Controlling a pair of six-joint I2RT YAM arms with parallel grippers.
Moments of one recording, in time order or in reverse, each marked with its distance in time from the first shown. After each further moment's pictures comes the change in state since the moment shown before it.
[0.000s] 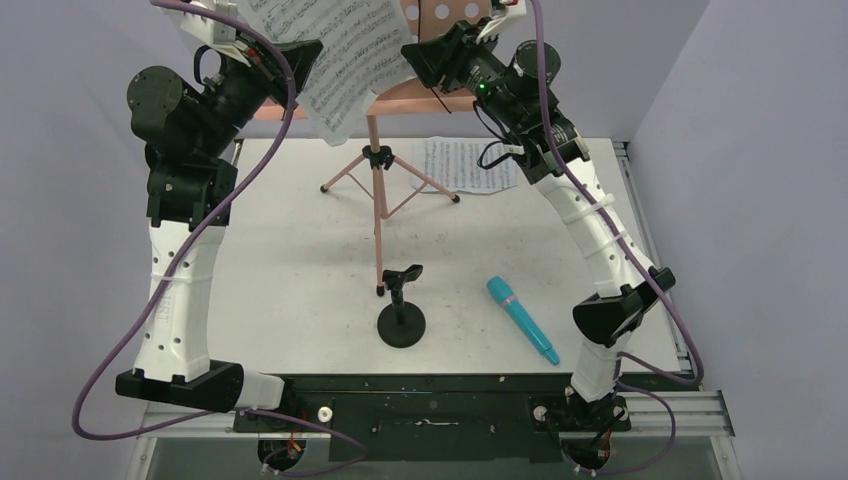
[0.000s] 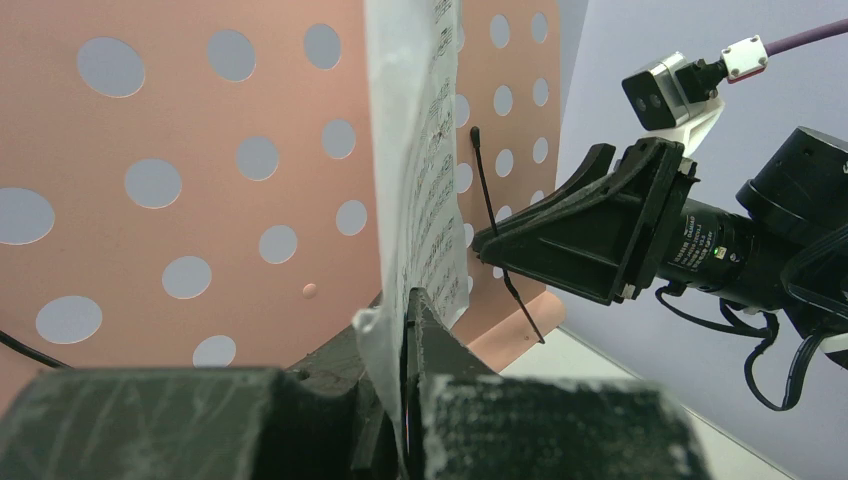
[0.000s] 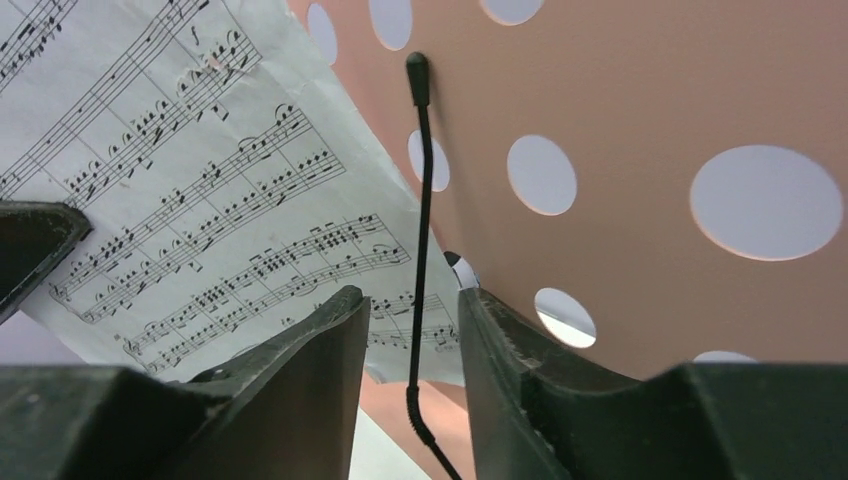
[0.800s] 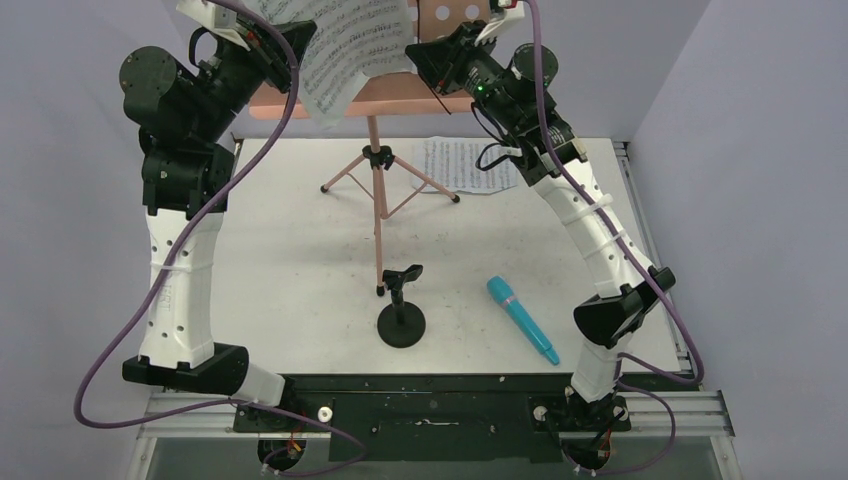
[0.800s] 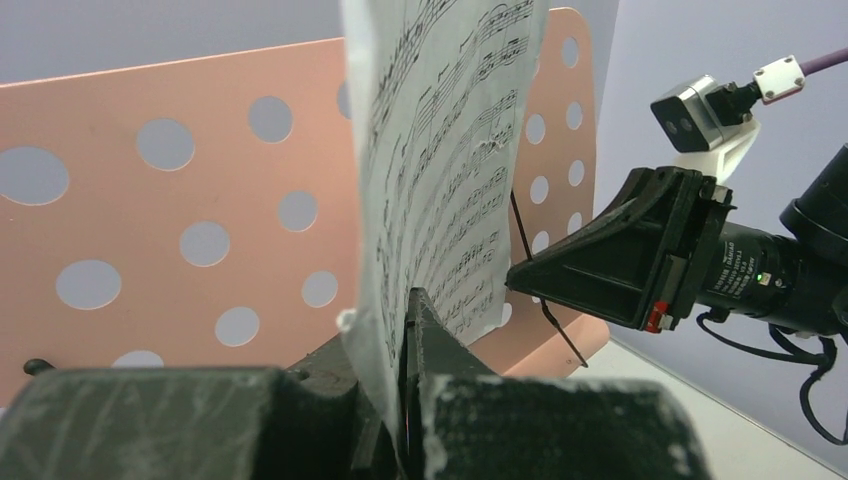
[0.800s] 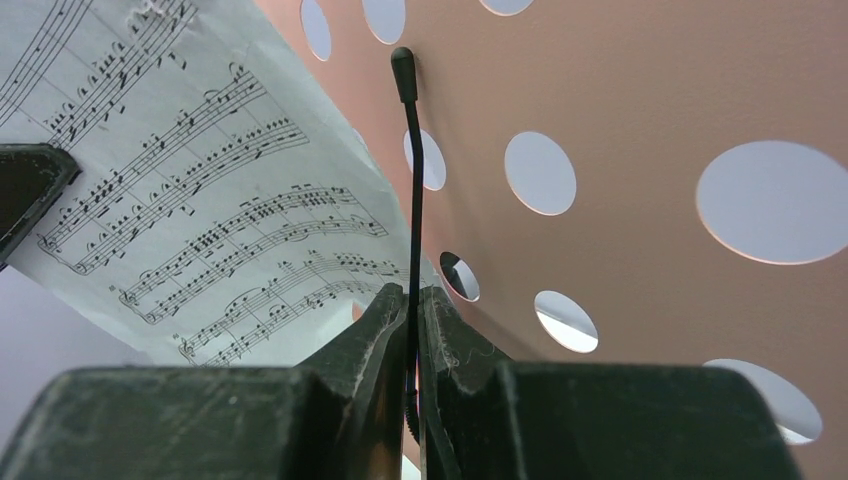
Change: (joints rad) left arm 0.000 0.079 0.156 -0.070 -0.019 0.092; right arm 0.003 0.003 -0.016 0.028 0.005 0.010
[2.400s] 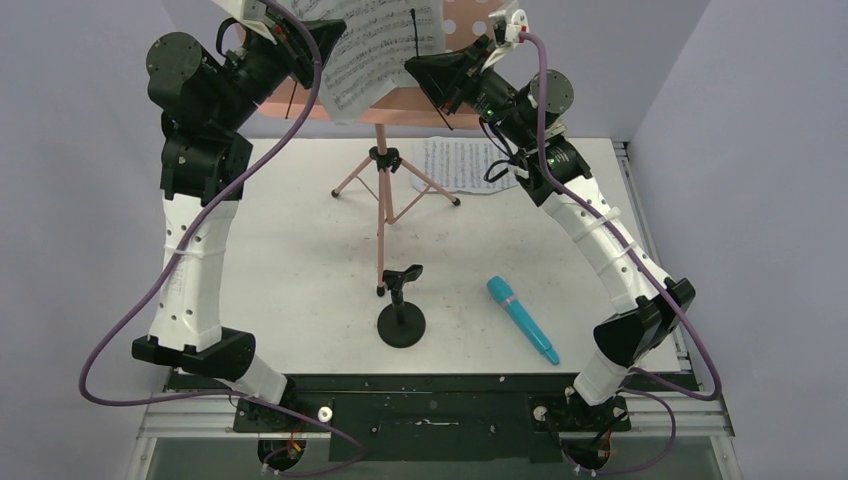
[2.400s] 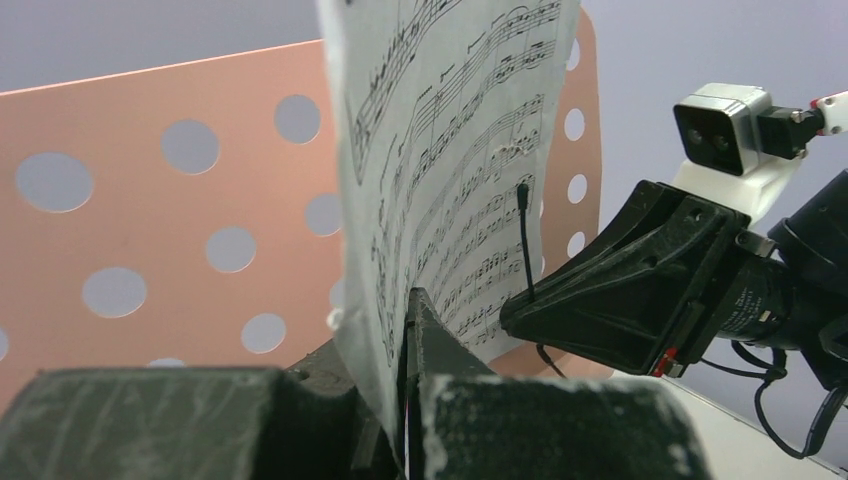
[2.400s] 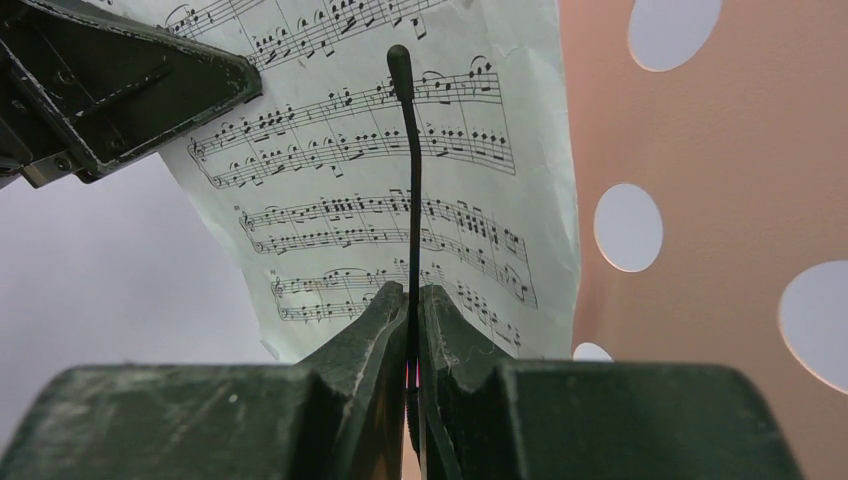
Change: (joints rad) left arm -0.076 0.089 0.113 -0.045 0.013 0.009; right arm -0.002 -0.151 -0.313 0.326 -0.192 -0.137
